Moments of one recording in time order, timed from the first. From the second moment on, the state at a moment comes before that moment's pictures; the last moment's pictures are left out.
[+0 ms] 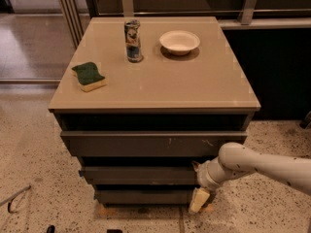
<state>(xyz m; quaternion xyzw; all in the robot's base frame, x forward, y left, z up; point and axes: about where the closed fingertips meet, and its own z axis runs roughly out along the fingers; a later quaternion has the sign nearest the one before) 0.482 -0.142 0.427 -0.61 0.74 0.19 0.18</state>
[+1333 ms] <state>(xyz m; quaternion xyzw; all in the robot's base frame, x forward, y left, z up) 0.441 -0.151 0.426 -0.59 0.76 0.22 0.15</state>
